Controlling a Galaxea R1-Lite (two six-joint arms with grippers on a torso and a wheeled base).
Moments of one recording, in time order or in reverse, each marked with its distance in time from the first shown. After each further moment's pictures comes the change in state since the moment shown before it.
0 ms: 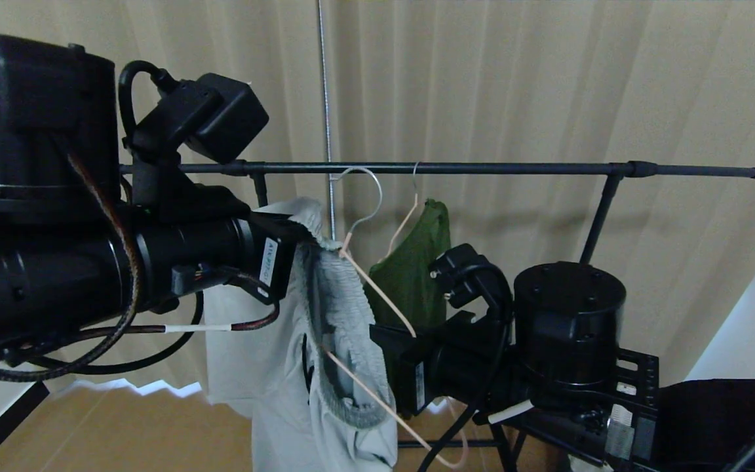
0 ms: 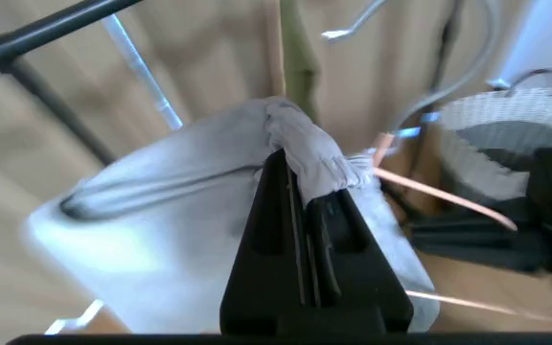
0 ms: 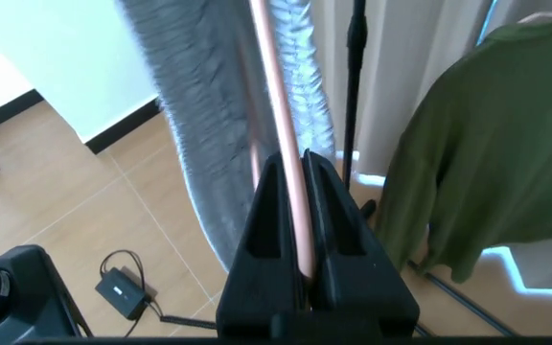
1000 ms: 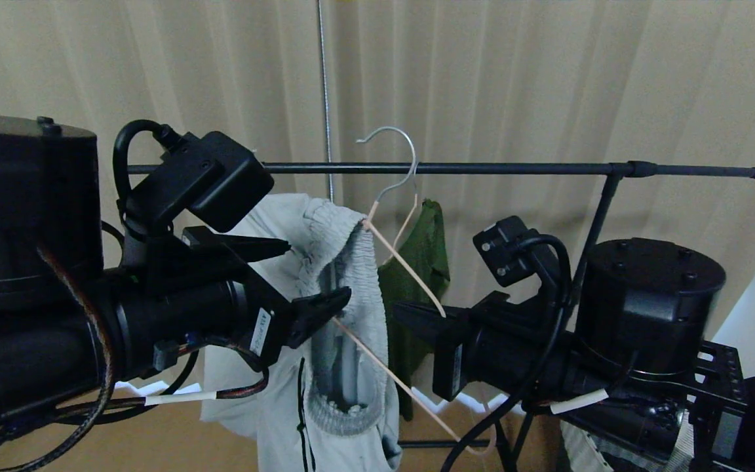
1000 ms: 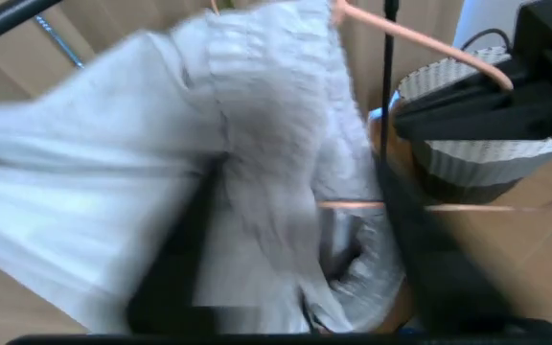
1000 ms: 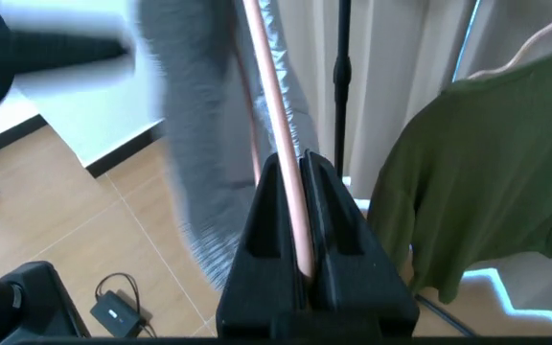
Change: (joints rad) left arm -0.046 -0.056 0.159 -0.077 -0.019 0.066; right arm -0.016 -0.114 0.036 -0.002 0.007 -0.019
